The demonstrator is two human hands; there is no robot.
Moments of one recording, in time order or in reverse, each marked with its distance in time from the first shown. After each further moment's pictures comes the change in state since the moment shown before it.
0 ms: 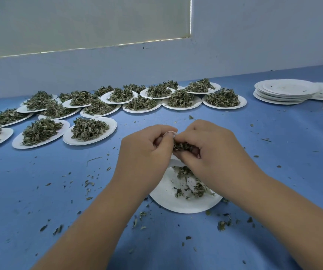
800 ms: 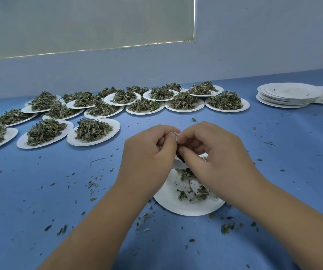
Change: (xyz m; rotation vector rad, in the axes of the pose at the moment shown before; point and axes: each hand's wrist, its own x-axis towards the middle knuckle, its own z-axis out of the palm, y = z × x) left_hand -0.001 0.003 -0.001 0.035 0.030 0.010; right_hand -0.003 -0.002 0.005 0.216 0.157 -0.003
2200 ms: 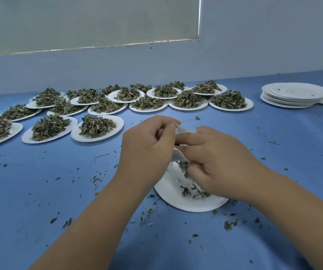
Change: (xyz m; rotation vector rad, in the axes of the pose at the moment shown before) left_hand 0.002 0.003 -0.007 -0.111 0.057 -0.005; right_hand 0.004 0.005 -0.006 -0.411 -0.333 -0.351
